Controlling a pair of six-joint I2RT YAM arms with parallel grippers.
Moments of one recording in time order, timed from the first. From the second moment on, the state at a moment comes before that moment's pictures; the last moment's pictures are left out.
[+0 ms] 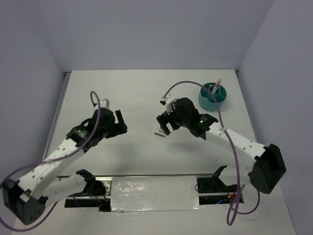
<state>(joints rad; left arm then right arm) -0.56 0.89 0.85 -0.71 -0.28 -0.70 0.71 1.30 0.95 -0.32 -0.04 -0.08</state>
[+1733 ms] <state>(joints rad) -0.80 2.04 1.50 -0.84 -0.24 -1.53 0.71 0.69 0.69 -0.33 0.04 0.25</state>
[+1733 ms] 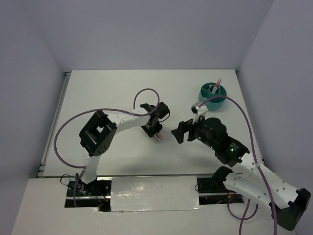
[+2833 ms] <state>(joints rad) -0.94 1.39 1.07 -0.22 -0.30 -1.23 0.71 0.77 0.38 0.27 -0.09 0.53</state>
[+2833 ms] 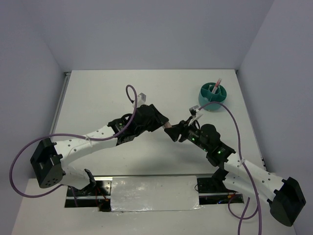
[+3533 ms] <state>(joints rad) -0.94 1.40 1.07 -0.21 -0.26 -1.21 0.71 0.74 0.38 0.28 -0.09 0.48</state>
